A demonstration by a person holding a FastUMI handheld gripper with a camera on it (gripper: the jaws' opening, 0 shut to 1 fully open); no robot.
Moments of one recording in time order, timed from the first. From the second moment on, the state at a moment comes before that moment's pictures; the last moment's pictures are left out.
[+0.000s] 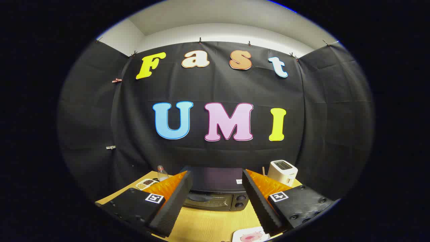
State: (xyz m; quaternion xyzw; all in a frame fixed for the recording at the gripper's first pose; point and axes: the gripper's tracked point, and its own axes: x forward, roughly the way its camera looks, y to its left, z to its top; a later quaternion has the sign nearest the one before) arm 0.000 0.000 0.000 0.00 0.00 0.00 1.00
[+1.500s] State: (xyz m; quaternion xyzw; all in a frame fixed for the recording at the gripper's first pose) arm 0.059 0.037 -0.035 0.00 0.04 0.00 1.00
